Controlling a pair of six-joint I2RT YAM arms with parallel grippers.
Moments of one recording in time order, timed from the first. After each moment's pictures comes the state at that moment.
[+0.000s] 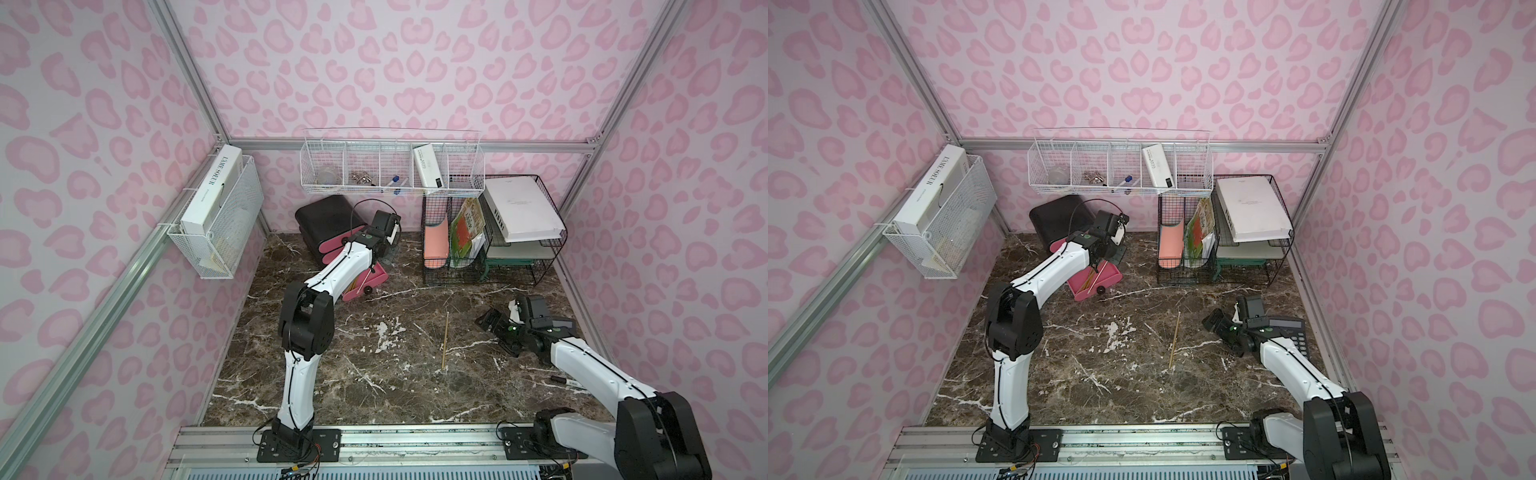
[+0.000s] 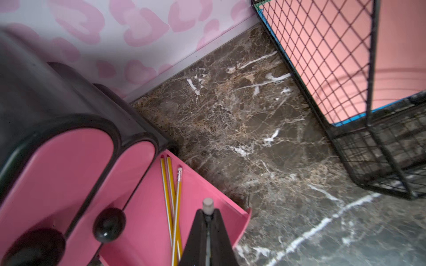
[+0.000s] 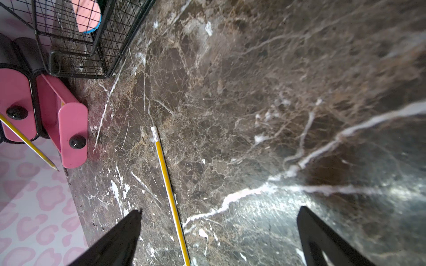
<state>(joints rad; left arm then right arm) -0.42 2.15 1.91 -0.61 -0.23 0.14 0.21 1.18 0.55 -0.32 -0.31 0.81</state>
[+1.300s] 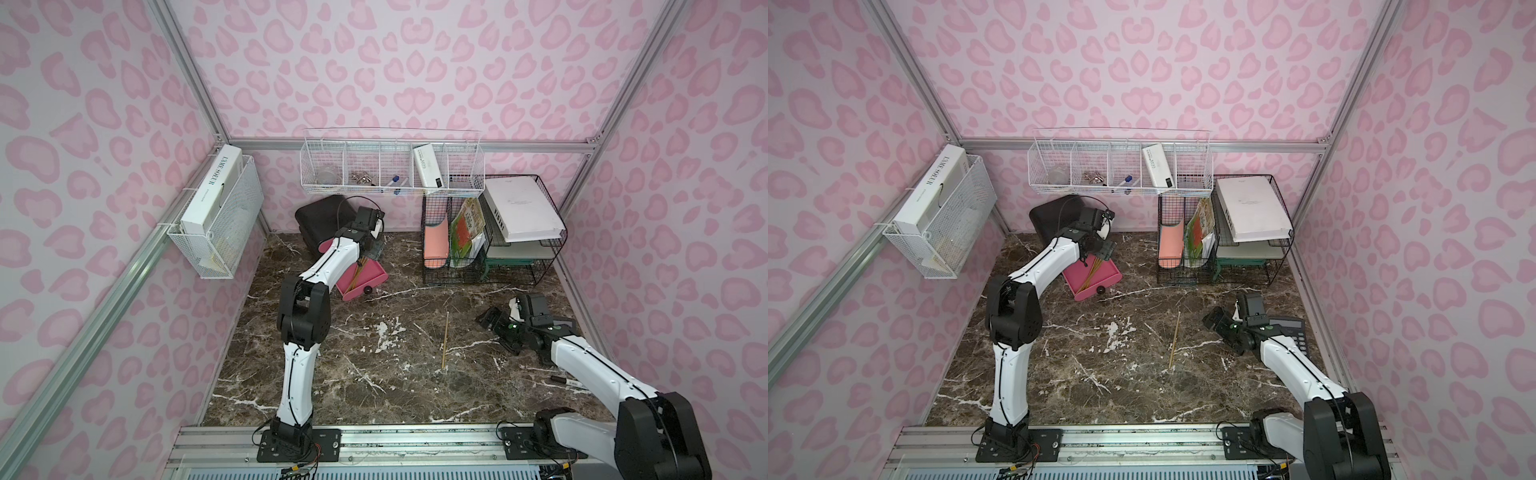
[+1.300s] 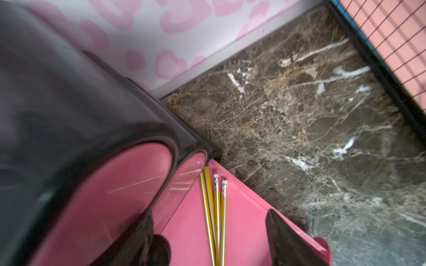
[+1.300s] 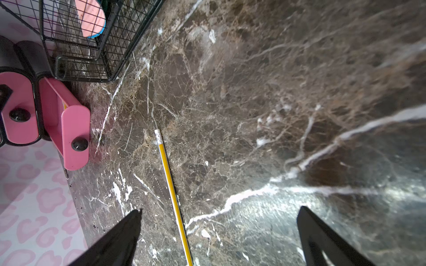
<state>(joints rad) -0.31 2.20 1.96 -0.59 -0.22 0.19 0.21 1.18 0.58 -0.34 -0.30 0.81</state>
